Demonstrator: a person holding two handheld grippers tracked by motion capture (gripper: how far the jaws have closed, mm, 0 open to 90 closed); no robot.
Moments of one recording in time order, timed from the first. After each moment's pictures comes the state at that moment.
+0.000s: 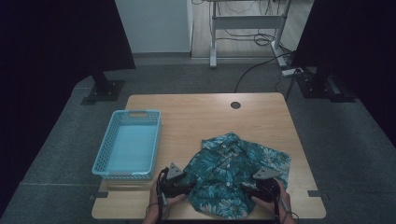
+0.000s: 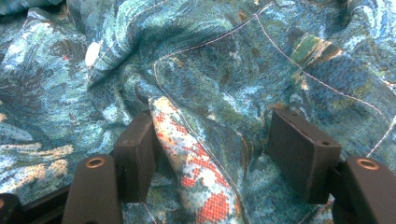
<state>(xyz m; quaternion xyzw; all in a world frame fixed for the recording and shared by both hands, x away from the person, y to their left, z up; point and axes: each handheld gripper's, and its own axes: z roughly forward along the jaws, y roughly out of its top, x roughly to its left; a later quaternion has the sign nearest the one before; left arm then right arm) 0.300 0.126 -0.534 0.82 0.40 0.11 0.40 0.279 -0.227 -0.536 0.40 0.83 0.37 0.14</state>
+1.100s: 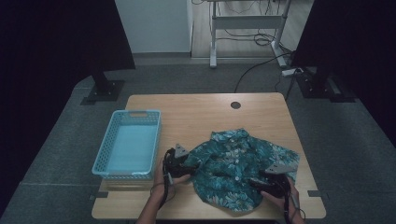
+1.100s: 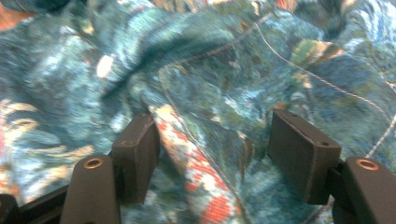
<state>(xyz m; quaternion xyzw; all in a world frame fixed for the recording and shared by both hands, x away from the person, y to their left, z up) 0.340 0.103 -0.490 0.82 0.39 0.14 0.38 0.288 -0.258 -0.530 0.42 0.81 0.40 0.13</state>
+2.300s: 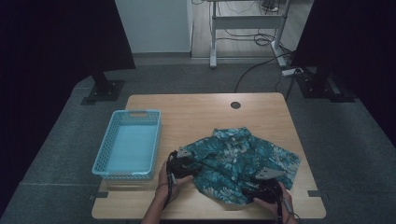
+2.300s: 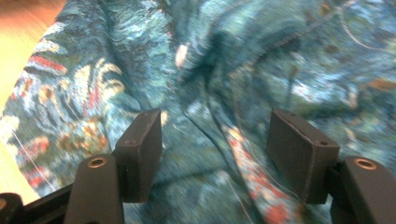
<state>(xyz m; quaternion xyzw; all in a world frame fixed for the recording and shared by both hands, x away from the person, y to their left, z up) 0.360 0.100 -0.529 0.82 0.42 0.08 0.37 0.275 -0.231 -0.530 0.40 0.83 0.38 0.09</state>
